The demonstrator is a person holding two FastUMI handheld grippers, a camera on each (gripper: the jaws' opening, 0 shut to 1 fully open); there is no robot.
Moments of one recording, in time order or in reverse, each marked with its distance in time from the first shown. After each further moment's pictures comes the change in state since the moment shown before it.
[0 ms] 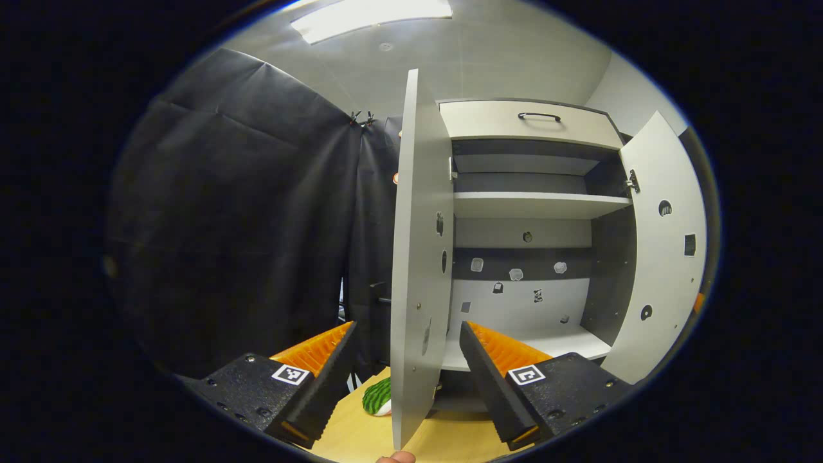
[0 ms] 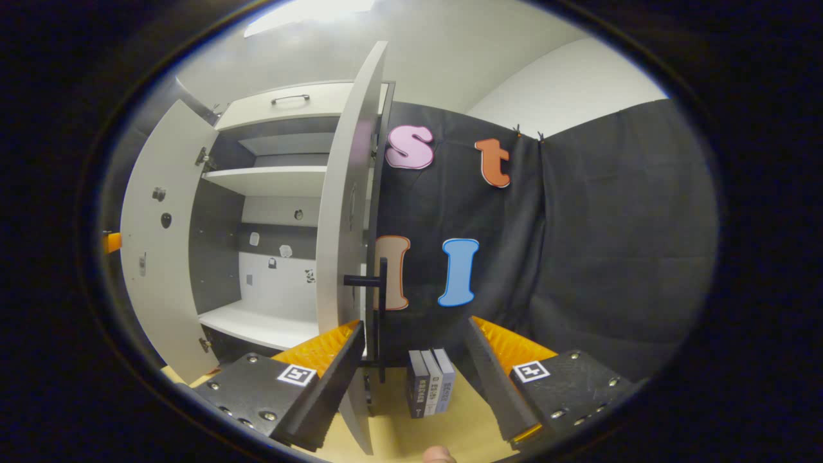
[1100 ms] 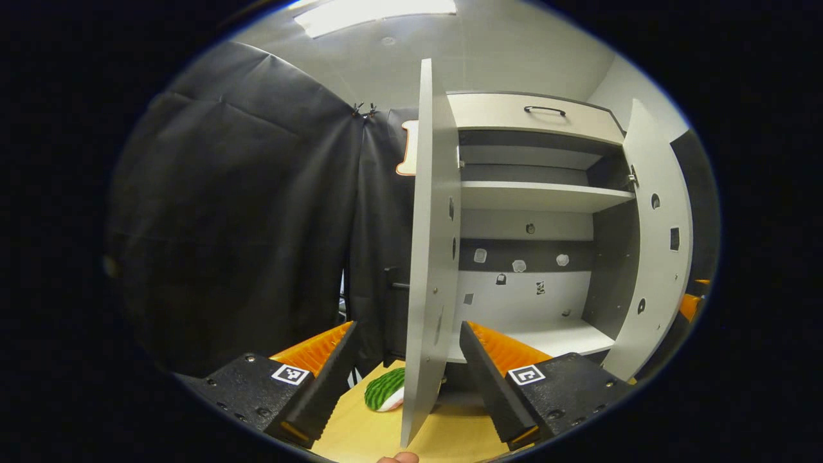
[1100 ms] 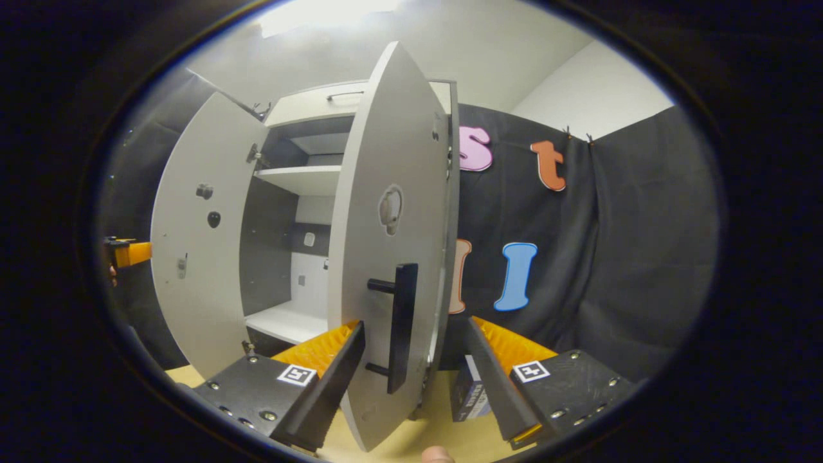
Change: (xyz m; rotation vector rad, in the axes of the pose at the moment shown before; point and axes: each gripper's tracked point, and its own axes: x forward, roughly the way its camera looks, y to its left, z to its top) left arm -0.004 0.023 -0.019 0.001 0.033 -0.004; right arm 0.011 0.092 0.015 -0.009 -0.001 0.208
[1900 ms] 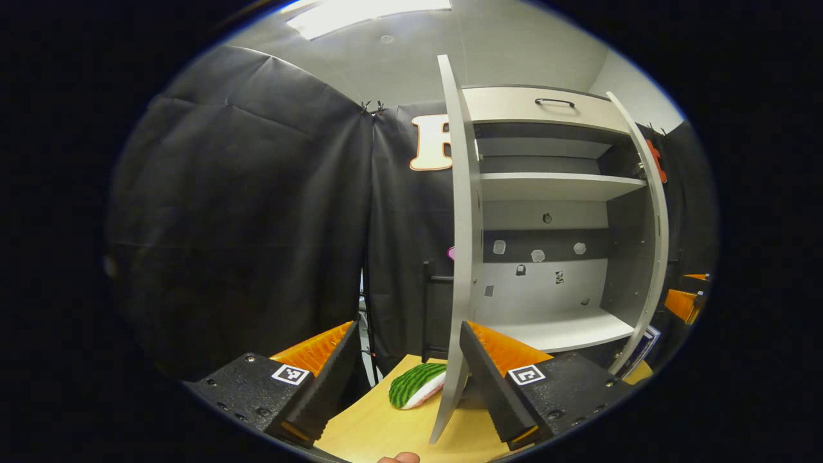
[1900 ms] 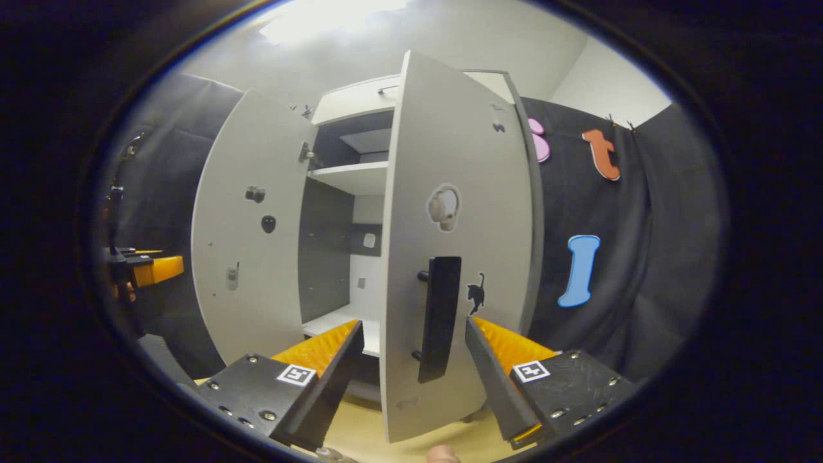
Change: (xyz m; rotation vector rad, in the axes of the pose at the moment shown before) left arm 0.002 0.039 -0.005 0.045 0.022 0.052; right arm 0.012 0.114 -0.004 0.016 0.015 0.236
